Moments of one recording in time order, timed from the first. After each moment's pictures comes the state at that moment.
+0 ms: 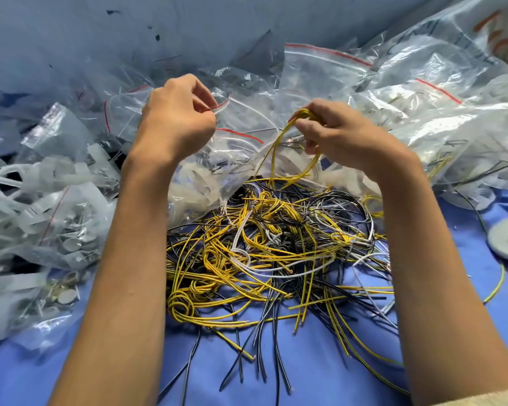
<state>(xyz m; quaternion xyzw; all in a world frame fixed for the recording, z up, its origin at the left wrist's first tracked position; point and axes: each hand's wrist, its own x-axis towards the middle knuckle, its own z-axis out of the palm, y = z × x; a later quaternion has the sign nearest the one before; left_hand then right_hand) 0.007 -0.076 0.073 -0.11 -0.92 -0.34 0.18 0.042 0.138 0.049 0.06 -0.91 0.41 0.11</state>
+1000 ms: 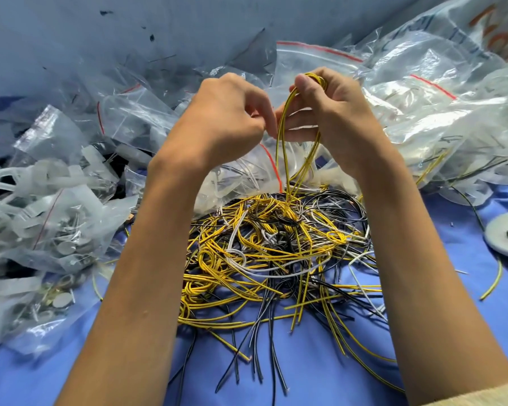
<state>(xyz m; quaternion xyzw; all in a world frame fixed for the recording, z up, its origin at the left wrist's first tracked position) 0.044 -0.035 0.089 -0.26 -0.91 -0.30 0.13 0.052 0.117 0.059 0.10 -0.69 0.70 0.15</state>
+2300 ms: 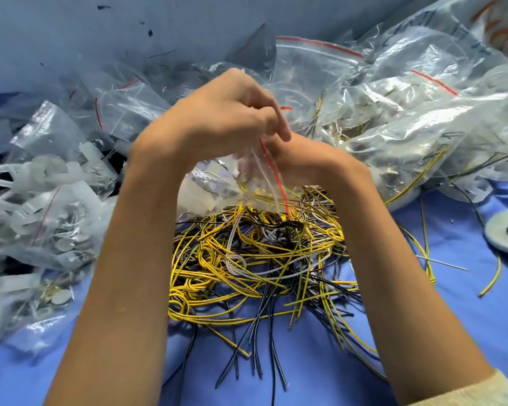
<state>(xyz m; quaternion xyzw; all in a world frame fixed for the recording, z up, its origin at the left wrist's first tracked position) 0.058 -0.040 0.101 -0.36 -0.87 -0.34 0.00 0.053 0.087 0.049 0.20 -0.96 0.20 -0.01</state>
